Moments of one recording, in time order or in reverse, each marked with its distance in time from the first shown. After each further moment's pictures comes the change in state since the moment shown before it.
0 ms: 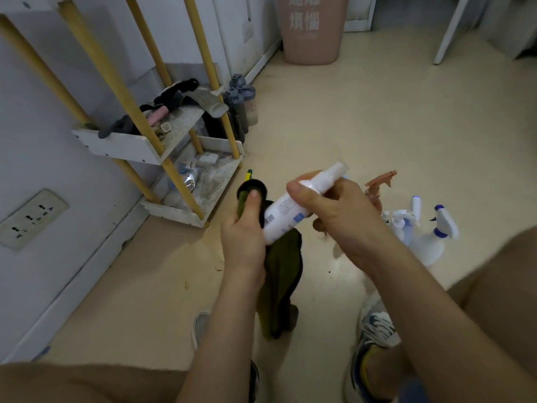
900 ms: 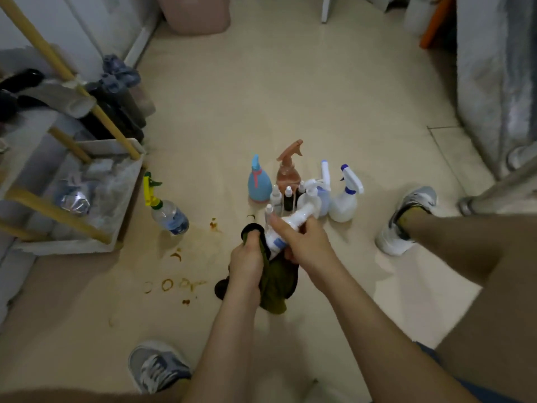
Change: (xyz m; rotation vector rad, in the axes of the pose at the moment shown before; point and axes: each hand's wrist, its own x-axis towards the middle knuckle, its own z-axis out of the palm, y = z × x) left_hand -0.007 -0.134 0.084 0.538 -0.209 -0.574; right_hand -0.014 0.121 -0.085 0.081 0.495 0.329
